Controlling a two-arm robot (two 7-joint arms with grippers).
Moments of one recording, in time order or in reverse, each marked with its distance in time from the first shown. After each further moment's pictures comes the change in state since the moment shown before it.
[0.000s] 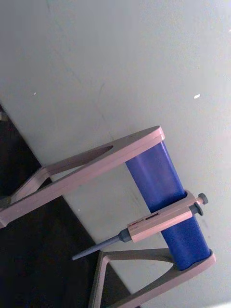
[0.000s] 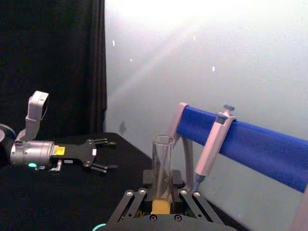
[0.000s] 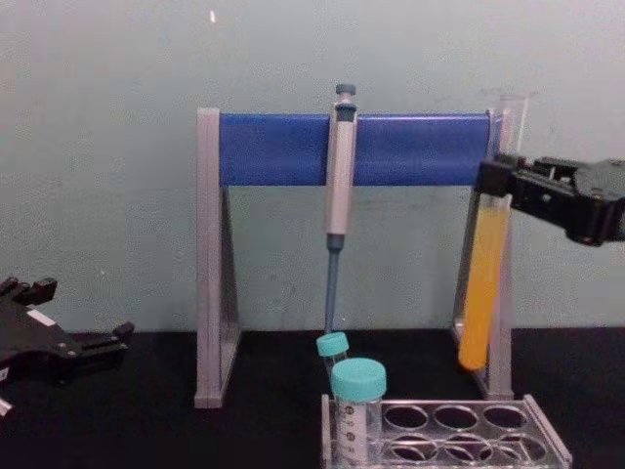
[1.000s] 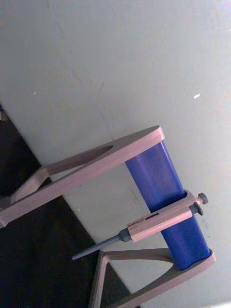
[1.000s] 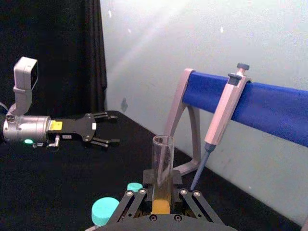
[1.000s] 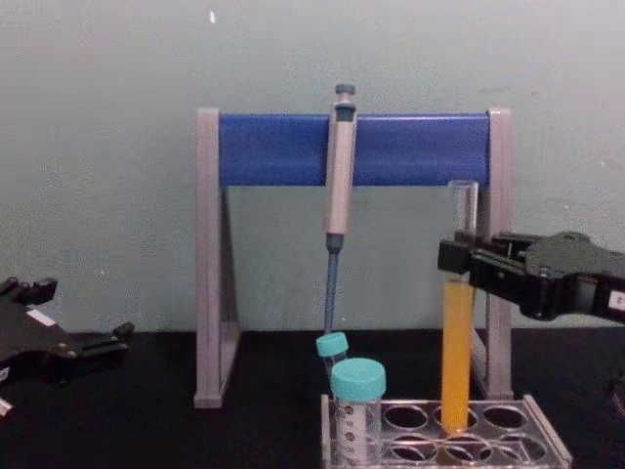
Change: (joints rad) left arm 0.000 0.000 0.000 0.000 0.000 0.000 0.000; right arm 0.026 -0.048 -0.058 0.085 -0.062 0.035 -0.019
